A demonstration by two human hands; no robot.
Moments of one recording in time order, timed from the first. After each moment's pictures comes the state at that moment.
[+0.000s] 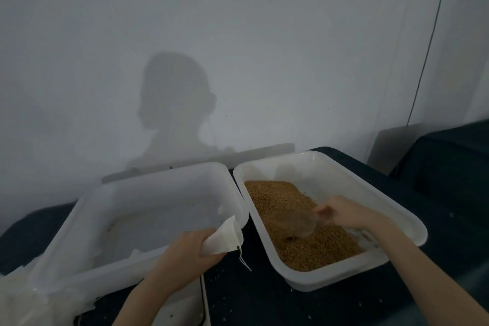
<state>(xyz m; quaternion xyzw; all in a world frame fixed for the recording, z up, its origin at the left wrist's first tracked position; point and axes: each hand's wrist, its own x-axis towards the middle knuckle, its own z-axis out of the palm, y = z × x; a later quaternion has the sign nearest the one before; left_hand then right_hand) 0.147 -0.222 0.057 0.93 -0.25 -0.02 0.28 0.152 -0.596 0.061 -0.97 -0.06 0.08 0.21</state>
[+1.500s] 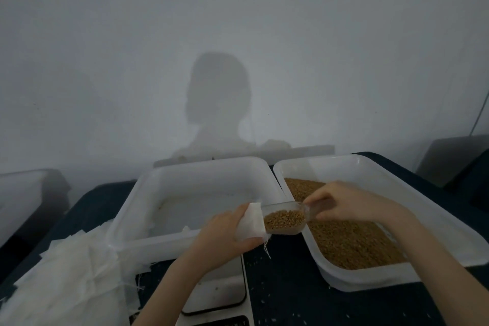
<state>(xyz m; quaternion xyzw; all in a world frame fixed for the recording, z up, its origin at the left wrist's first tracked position) 0.132 -0.201 0.069 0.93 -0.25 0.03 0.26 0.132 -0.486 0.136 -0.94 -0.20 0.08 0.26</state>
